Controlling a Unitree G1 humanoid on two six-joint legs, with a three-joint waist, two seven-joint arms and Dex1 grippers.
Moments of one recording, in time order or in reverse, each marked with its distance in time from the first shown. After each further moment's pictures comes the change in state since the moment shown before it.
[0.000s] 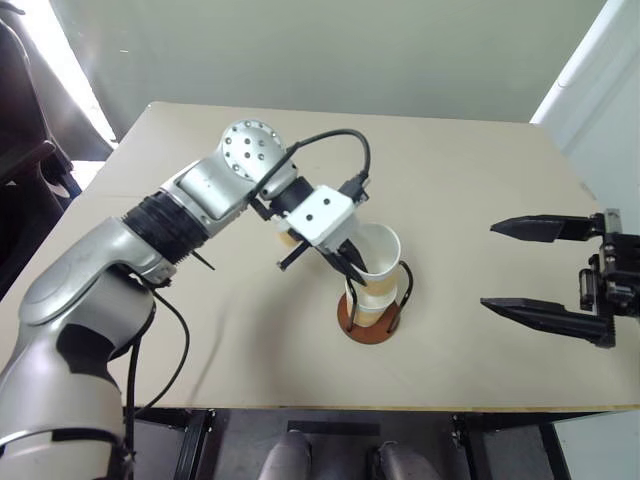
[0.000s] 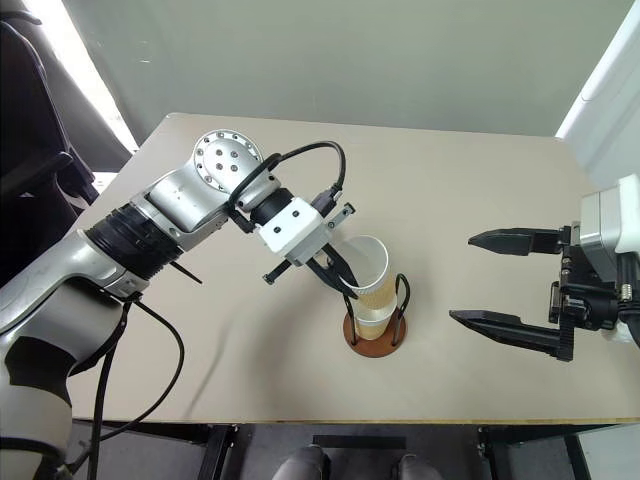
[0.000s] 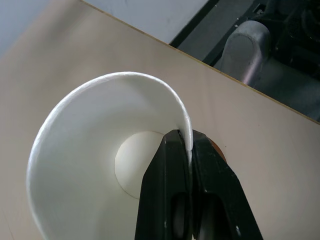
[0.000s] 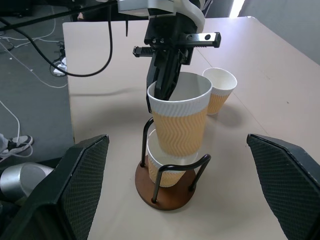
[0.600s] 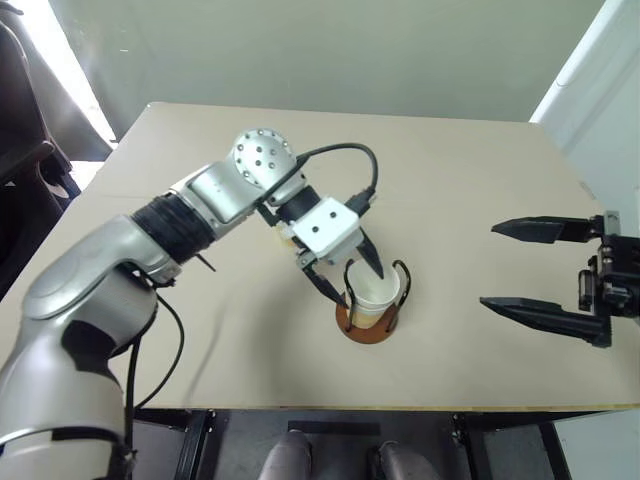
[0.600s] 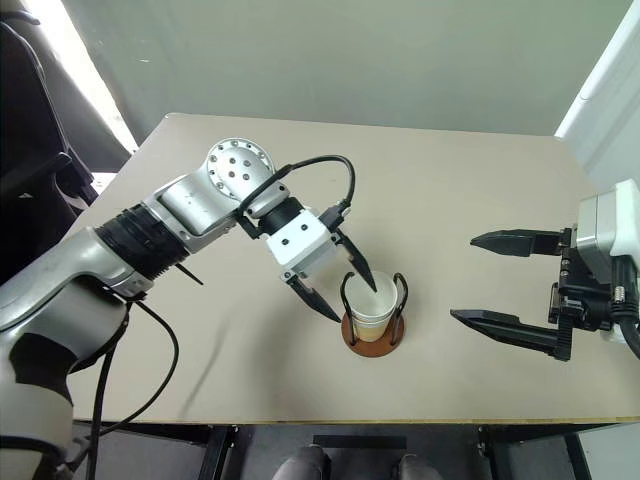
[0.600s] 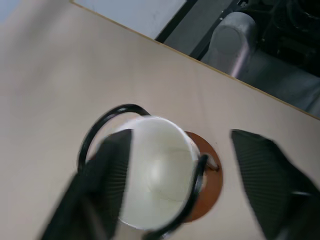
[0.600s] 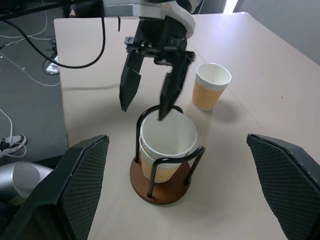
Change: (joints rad) left arm -0.016 -0.059 -0.024 0.047 0.026 -0.036 -0.001; right arm 0.031 0.000 0.000 -0.011 -0.022 -0.027 -0.009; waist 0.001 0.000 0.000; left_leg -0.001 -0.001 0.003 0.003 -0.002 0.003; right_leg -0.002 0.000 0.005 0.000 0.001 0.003
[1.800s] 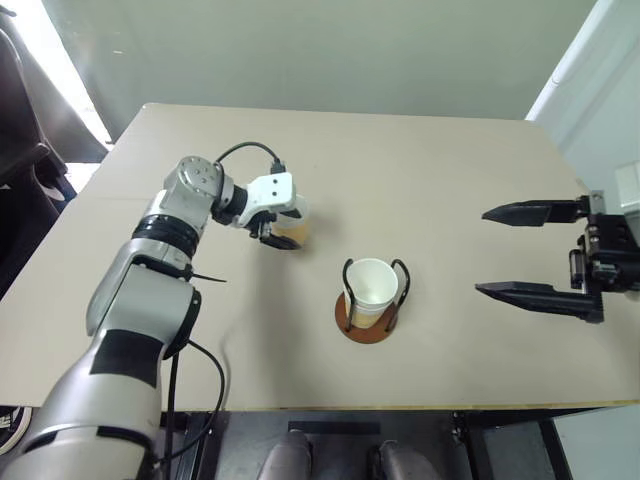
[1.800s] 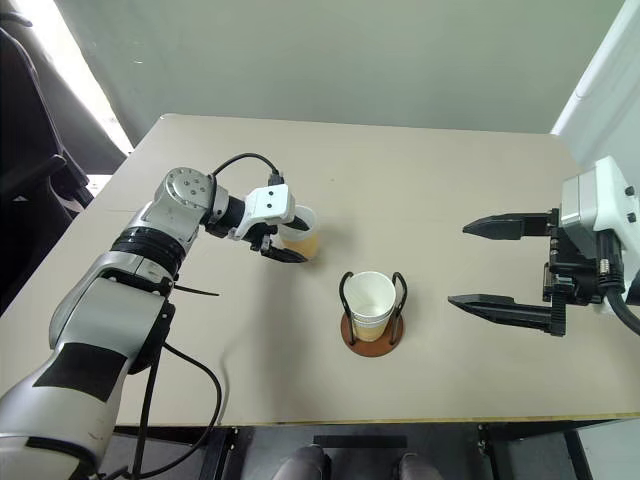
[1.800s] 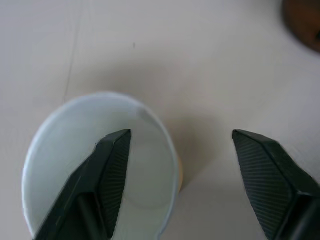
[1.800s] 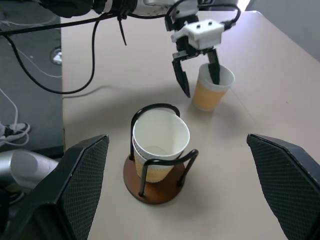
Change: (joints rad) left arm 0.098 -0.148 0.575 0.859 0.757 0.019 0.260; right arm -0.152 -0.061 0.158 0.097 -0.077 -0.043 0.073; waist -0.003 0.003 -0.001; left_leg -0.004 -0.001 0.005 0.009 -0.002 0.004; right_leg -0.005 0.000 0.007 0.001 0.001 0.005
